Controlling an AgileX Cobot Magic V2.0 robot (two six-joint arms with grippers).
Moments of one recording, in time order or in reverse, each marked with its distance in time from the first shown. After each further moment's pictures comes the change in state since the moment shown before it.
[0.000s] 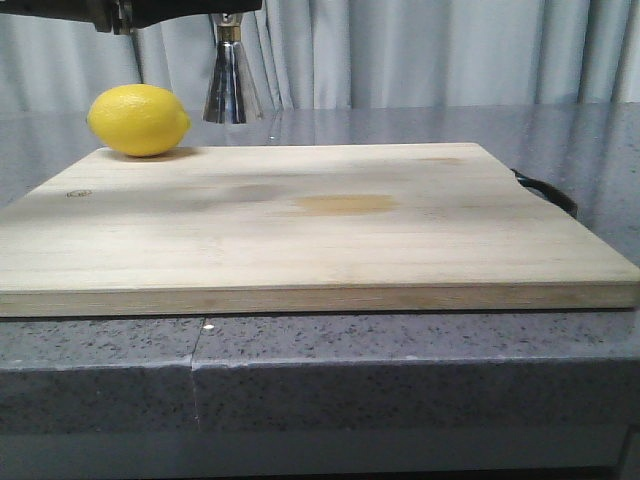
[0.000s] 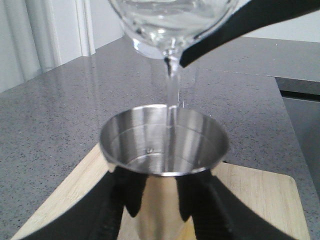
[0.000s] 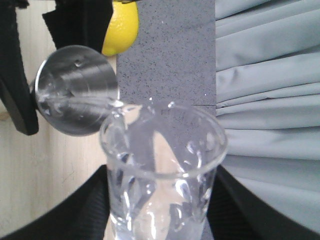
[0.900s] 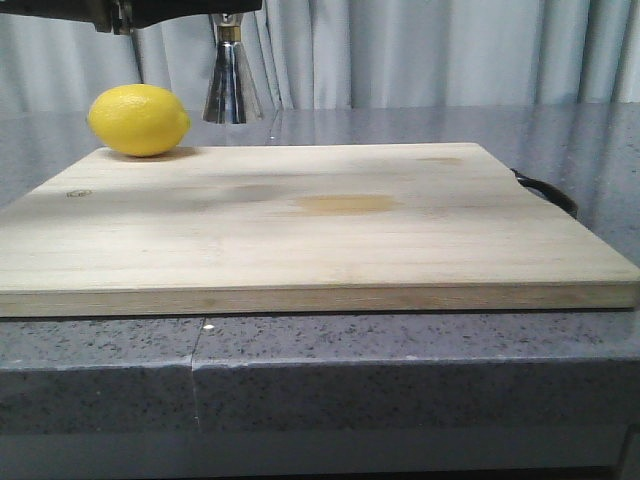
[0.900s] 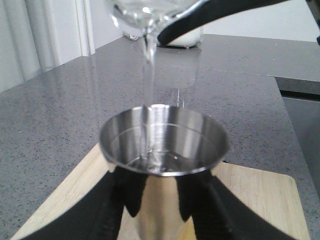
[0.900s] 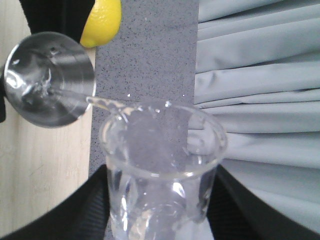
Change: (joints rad) left arm 0.000 0.000 0.000 0.002 0.000 0.000; right arm 0.000 0.000 0.000 -0.058 -0.046 -0.053
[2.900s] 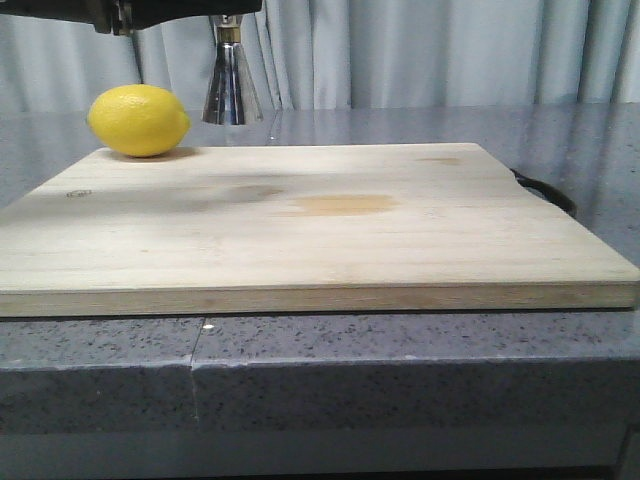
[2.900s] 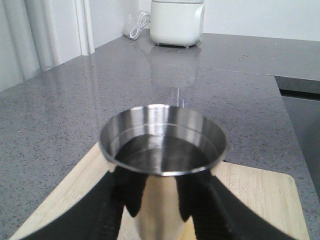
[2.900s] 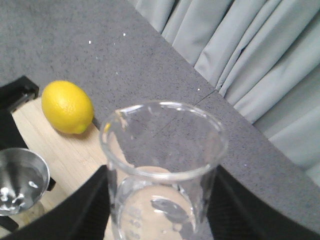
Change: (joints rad) left arm 0.000 0.000 0.000 0.004 0.000 0.000; right arm -0.171 -0.069 0.006 0.318 -0.084 0.588
